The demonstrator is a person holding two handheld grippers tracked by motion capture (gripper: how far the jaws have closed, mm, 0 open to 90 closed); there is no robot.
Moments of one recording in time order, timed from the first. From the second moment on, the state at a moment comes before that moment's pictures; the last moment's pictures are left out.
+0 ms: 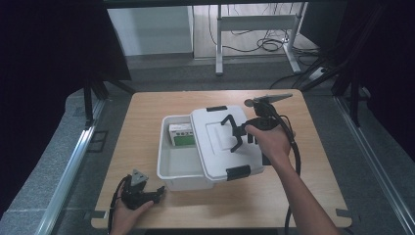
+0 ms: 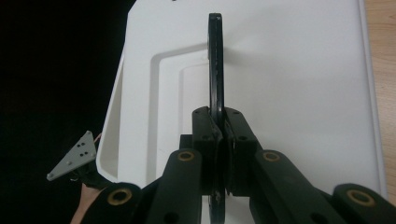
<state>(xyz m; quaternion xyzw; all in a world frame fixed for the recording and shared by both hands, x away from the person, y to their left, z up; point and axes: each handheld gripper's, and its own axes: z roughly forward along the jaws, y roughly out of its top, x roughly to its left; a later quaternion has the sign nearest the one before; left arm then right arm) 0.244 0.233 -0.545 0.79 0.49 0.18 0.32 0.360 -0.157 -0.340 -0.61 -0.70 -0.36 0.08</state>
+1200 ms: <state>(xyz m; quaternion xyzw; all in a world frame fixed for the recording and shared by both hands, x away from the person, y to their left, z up) 0.246 0.233 -0.545 0.79 0.49 0.18 0.32 0.373 -0.088 -0.330 -0.64 -0.68 -0.34 0.09</state>
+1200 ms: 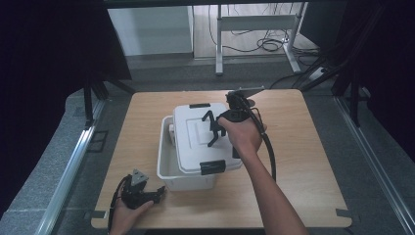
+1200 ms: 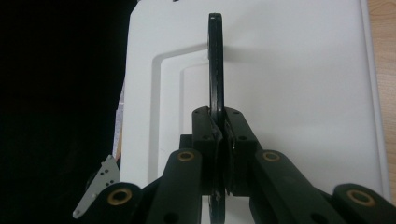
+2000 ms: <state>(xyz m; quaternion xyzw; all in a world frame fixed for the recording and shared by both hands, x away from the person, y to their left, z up) 0.248 0.231 -0.545 0.80 0.48 0.18 0.32 0.371 -0.034 -0.339 -0.68 -0.65 -0.32 0.09</state>
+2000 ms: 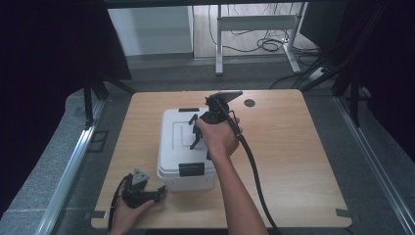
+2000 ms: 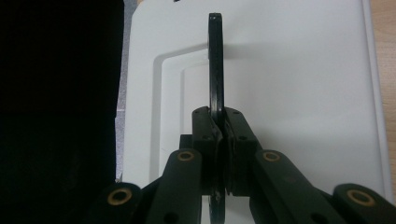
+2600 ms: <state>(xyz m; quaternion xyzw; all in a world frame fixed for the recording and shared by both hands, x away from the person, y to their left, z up) 0.248 0.231 -0.545 0.80 0.48 0.18 0.32 0.374 -0.021 -0.359 -0.69 -0.65 -0.31 0.10</state>
